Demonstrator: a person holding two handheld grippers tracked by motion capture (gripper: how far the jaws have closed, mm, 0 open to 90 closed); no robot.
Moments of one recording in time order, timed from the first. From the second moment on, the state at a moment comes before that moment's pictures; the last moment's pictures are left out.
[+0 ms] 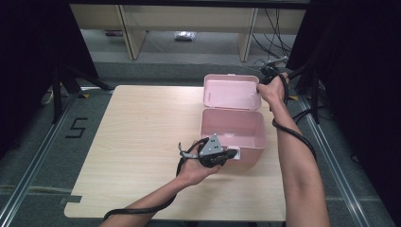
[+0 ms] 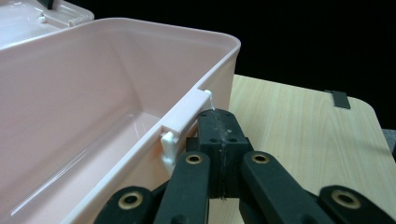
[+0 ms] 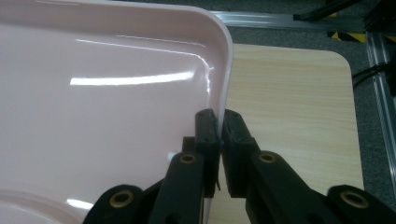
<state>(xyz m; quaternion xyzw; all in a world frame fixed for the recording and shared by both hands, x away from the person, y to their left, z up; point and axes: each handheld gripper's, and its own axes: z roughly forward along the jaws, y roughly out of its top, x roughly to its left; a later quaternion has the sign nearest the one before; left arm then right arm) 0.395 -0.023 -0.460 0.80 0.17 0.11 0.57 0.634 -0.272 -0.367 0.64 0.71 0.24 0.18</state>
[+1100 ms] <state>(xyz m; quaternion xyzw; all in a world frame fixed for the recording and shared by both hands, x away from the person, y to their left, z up) 0.396 -0.025 -0.458 0.80 0.16 0.11 0.57 0.615 -0.271 -0.338 0.61 0.71 0.29 0.21</state>
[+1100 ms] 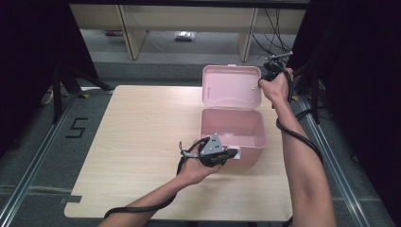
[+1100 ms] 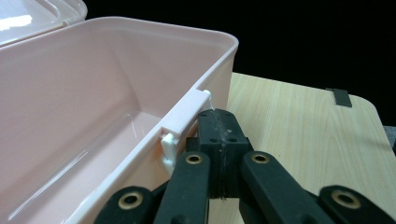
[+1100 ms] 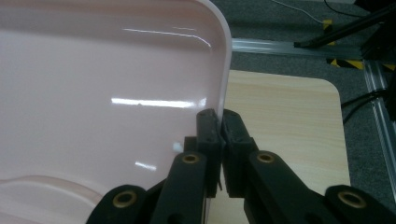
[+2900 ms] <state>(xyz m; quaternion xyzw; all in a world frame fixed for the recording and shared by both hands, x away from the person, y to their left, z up) 0.397 -0.026 -0.458 0.80 0.17 0.11 0.57 0.577 -0.272 -0.321 0.58 0.70 0.34 0.25</state>
